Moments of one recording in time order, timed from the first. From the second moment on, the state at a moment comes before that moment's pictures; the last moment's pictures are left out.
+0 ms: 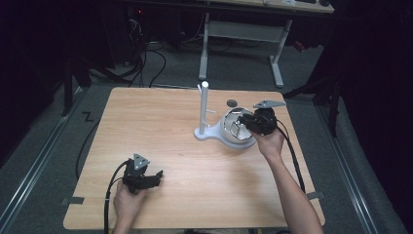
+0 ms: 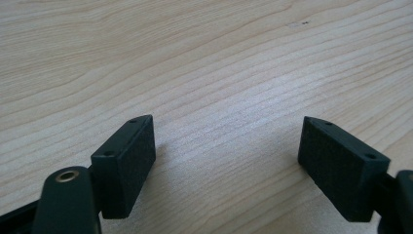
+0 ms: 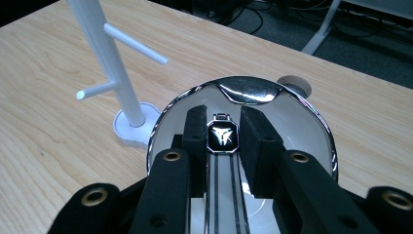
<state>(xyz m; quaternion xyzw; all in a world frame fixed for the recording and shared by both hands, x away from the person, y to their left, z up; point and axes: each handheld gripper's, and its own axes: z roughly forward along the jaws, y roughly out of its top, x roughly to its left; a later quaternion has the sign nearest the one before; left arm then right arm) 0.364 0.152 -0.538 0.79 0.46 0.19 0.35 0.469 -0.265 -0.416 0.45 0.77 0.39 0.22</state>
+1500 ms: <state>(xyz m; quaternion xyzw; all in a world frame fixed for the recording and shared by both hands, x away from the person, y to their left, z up) 0.364 0.152 -0.538 0.79 0.45 0.19 0.35 0.510 -0.263 -0.456 0.51 0.77 0.35 0.20</state>
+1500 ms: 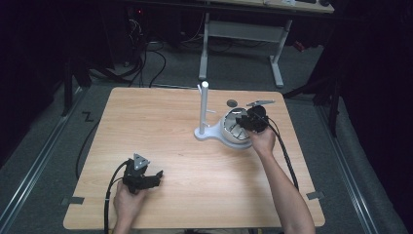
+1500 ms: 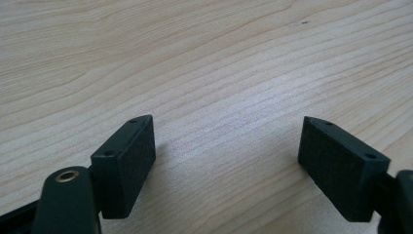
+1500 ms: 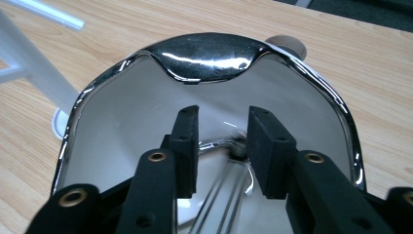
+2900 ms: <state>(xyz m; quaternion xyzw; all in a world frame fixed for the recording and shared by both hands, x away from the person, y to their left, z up) 0.364 0.152 -0.538 0.79 0.45 0.19 0.35 0.464 -0.288 -0.427 0.49 0.74 0.41 0.19</state>
